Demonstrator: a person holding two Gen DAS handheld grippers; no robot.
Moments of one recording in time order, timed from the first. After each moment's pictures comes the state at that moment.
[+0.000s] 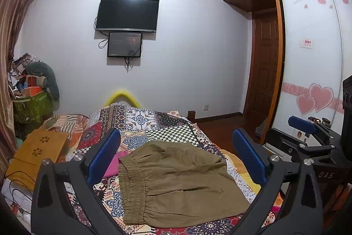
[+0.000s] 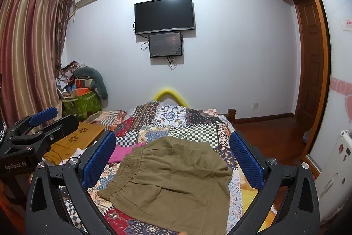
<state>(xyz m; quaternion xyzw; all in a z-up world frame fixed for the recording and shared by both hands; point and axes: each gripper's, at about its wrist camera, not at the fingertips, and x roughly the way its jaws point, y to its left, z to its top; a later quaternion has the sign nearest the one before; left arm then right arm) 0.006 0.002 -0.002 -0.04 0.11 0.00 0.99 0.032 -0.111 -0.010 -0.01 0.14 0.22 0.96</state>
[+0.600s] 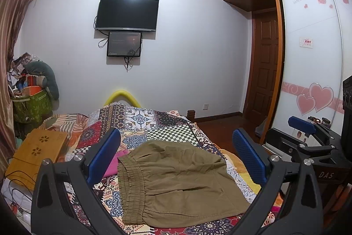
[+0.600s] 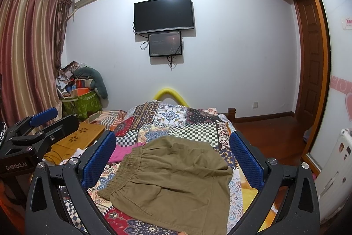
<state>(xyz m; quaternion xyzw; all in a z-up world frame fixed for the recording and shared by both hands) 0.008 0.003 -0.005 -0.04 0.11 0.00 0.99 0.033 -0.112 -0.006 0.00 0.14 0.22 0.96</state>
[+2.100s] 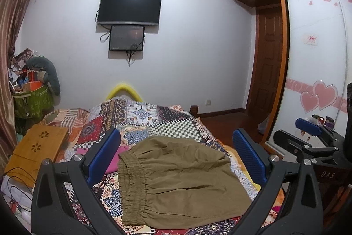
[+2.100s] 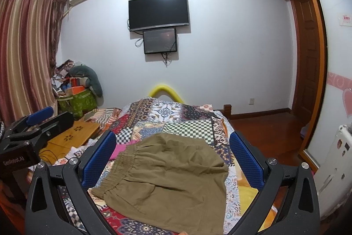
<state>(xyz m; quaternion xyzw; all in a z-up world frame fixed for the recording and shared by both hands) 0.031 0.010 -0.020 -0.04 0.14 0.01 0.99 0.045 -0.122 -0.015 -0.01 0.16 0.20 0.97</state>
